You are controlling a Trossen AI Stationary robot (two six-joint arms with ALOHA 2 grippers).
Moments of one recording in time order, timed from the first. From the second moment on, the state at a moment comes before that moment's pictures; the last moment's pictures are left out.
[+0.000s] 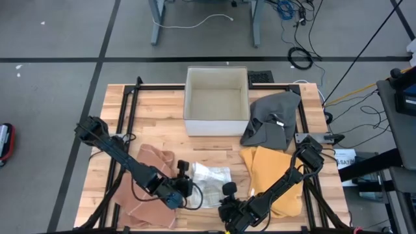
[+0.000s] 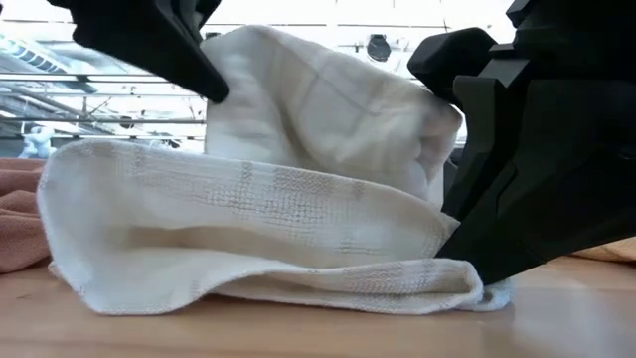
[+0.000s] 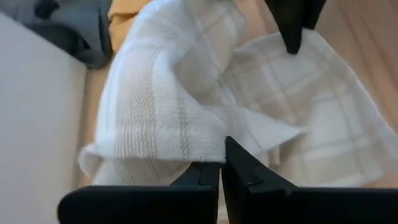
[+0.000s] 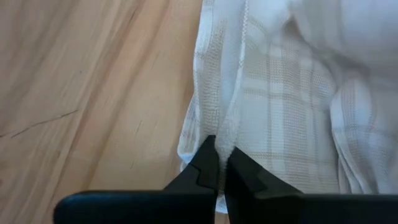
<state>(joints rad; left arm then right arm) -0.65 1.67 1.08 -0.35 -0.58 -0.11 0.73 2.21 1.48 -0.48 0.58 0.34</state>
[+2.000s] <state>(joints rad) -0.78 1.87 1.10 -0.26 -0.78 0.57 0.71 2.17 1.48 -0.52 0.54 0.44</state>
